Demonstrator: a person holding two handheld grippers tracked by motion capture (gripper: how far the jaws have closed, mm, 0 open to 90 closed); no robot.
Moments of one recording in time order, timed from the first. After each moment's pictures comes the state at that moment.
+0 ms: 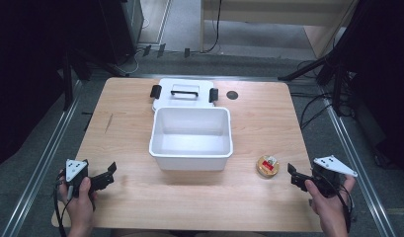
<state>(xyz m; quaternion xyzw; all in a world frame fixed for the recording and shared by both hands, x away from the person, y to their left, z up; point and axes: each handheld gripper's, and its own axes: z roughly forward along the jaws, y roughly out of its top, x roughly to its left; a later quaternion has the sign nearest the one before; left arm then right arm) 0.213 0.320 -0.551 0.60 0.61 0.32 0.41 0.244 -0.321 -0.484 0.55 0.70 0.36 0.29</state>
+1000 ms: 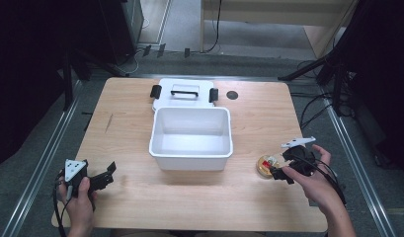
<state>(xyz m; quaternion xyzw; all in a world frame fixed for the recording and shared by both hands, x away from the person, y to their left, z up) 0.213 0.322 -0.551 0.59 0.62 0.31 0.41 0.292 -0.268 -0.464 0.48 0.84 0.19 0.17</state>
